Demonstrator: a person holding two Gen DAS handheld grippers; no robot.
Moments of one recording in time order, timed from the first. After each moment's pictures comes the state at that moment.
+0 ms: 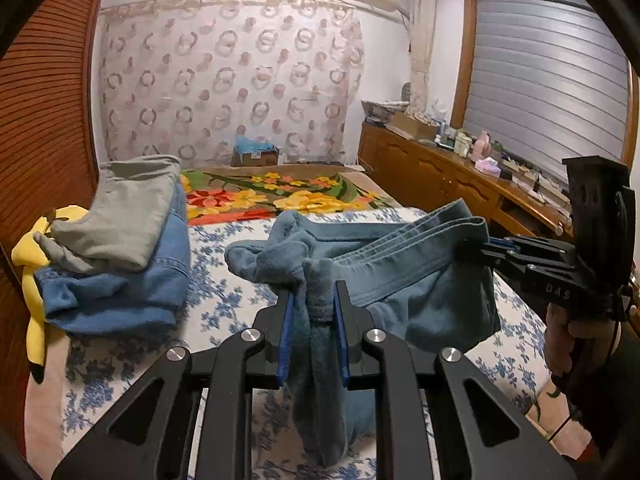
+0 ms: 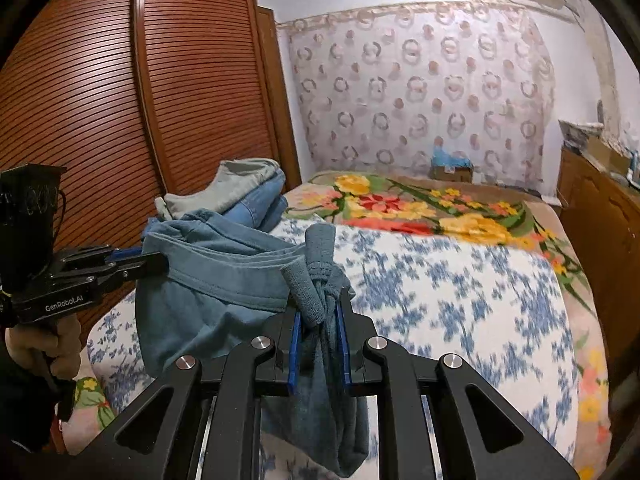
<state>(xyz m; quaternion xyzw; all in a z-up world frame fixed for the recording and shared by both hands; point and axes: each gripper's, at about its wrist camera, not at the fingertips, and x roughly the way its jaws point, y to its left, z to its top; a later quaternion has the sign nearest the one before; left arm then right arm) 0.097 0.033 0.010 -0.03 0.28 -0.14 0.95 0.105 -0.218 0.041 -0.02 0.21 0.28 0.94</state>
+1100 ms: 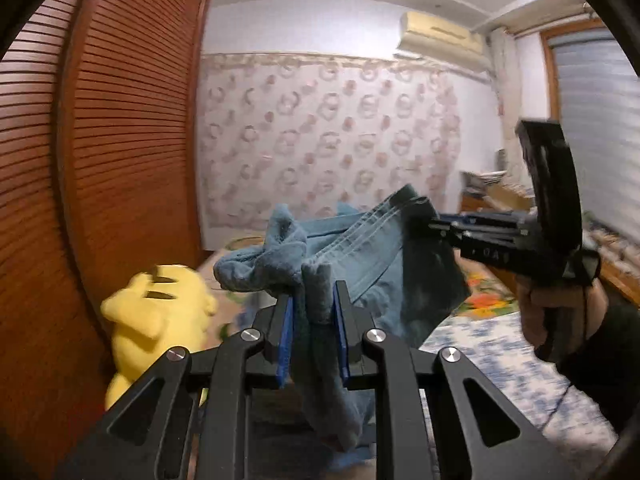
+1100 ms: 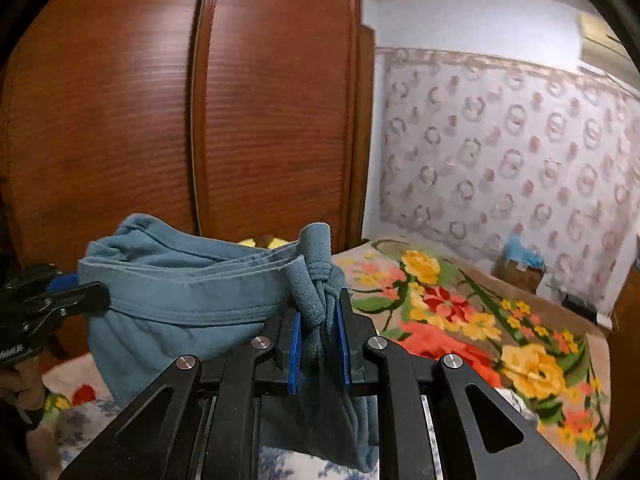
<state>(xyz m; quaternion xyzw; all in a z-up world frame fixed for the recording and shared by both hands) 0.164 0.177 0.051 -0.03 0.17 0.05 0.98 0.346 -0.040 0.089 -0.12 0.13 0.39 0.90</state>
